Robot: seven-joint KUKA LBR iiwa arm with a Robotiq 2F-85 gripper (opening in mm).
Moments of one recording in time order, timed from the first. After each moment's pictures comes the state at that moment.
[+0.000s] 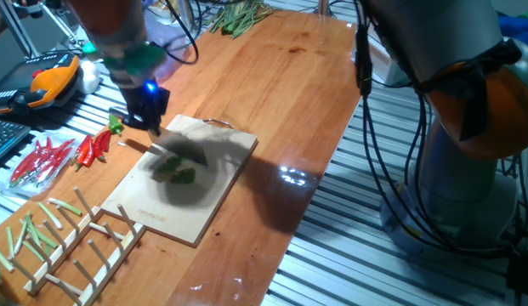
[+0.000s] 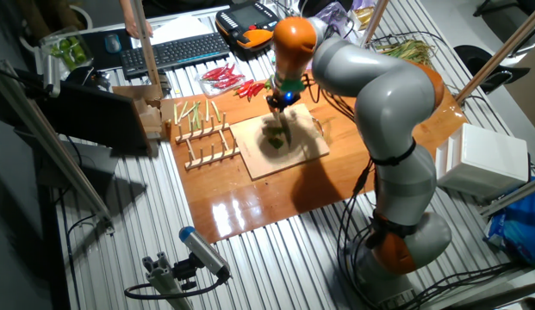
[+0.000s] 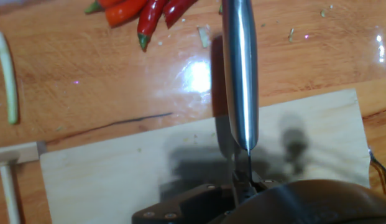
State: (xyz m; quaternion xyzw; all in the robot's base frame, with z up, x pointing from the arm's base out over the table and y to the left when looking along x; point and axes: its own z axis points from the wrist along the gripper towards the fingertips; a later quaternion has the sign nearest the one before) arm 0.618 0.115 0.112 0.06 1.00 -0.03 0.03
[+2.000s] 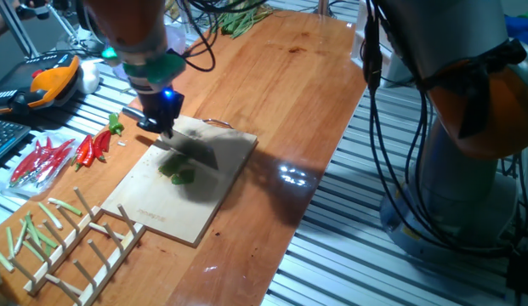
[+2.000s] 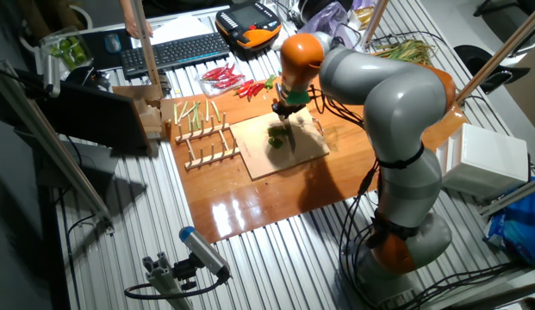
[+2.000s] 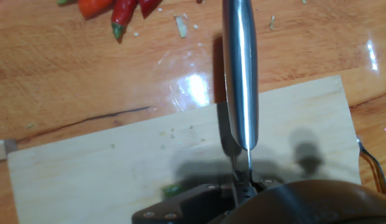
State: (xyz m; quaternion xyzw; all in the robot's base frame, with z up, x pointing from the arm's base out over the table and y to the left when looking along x) arm 0.606 0.090 0.094 0.07 1.00 -0.01 0.04
